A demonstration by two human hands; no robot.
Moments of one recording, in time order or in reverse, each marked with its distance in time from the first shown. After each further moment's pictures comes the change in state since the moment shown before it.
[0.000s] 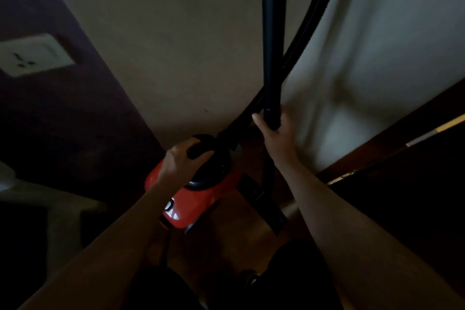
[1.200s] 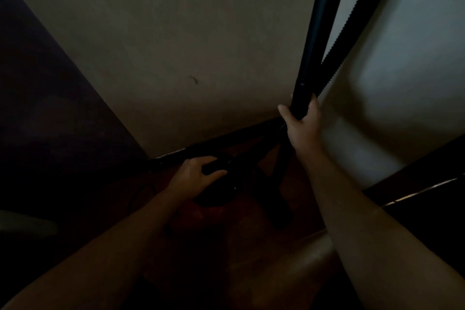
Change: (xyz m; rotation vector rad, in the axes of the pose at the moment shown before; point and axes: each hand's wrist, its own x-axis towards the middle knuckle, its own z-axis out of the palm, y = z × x) left_hand 0.089 -0.213 0.205 0.127 -0.226 0.092; right_hand 0.080 0.291 0.032 -0.014 0.180 -0.166
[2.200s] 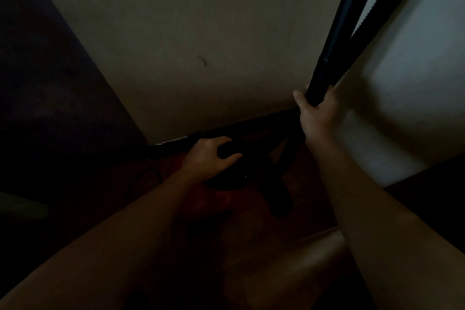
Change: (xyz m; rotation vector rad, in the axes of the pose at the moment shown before) left_hand 0.032 -0.007 0.022 0.103 0.091 0.093; right_hand 0.015 0.022 0.013 -0.087 0.100 0.128
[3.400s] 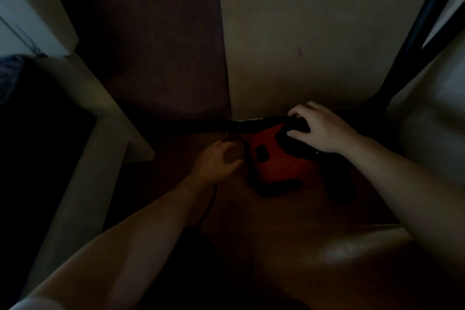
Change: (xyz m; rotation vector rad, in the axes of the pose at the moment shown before) left_hand -0.201 -0.082 -0.073 0.108 0.151 -0.301; right_hand -0.164 -0.109 0.024 -0.758 -1.034 -0.587
